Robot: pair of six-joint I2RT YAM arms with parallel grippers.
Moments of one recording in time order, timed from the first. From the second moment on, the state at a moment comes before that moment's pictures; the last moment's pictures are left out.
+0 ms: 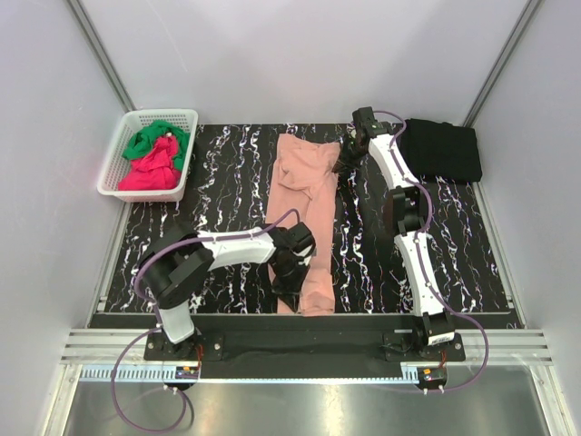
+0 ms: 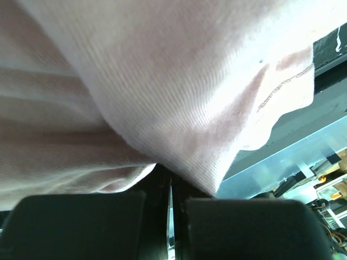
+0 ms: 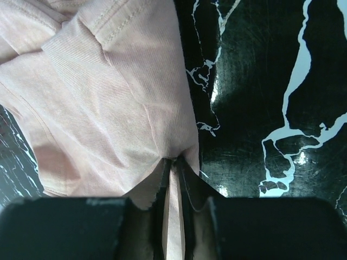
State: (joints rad) left arm -0.93 1.78 1.04 -0.70 0.44 -0.61; right arm 0.21 2.82 2.78 -1.03 -0.30 0.54
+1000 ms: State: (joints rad) left arm -0.48 1.84 1.47 -0.91 0.19 -0.46; right arm 0.25 2.37 2.44 -1.07 -0.38 0.50
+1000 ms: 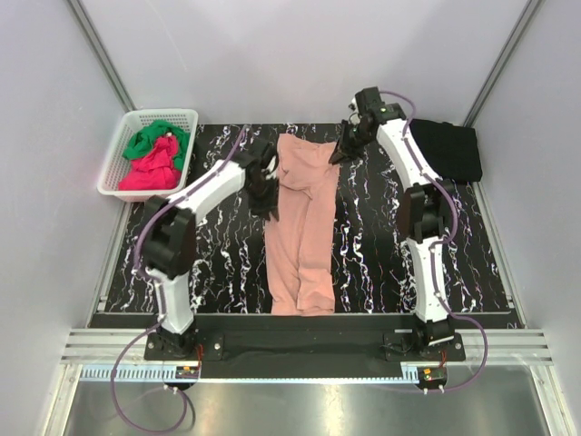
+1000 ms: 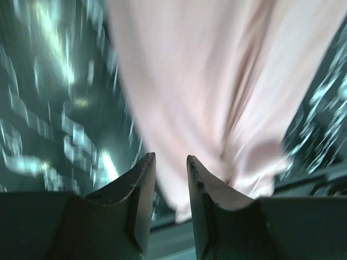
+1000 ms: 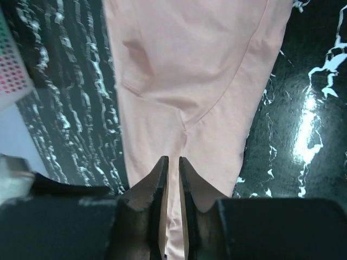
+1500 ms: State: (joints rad) left arm -0.31 2.39 2.31 -1.05 0.29 -0.52; right arm 0.26 2.56 2.49 -1.11 -0.41 0.47
